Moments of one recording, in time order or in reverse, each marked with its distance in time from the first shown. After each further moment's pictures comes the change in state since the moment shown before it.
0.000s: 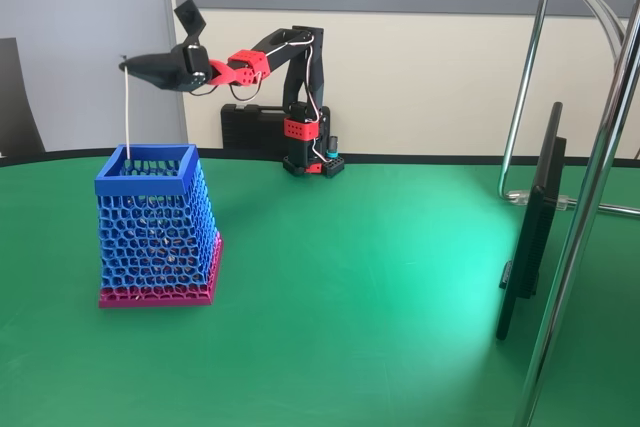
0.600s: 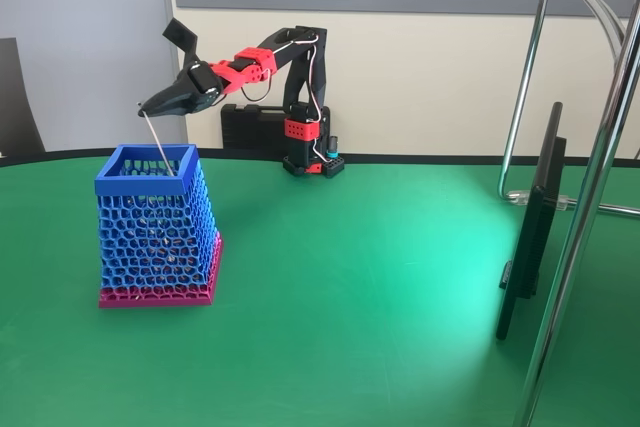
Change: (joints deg) arm -2.9 4.5 2.7 20.9 10.8
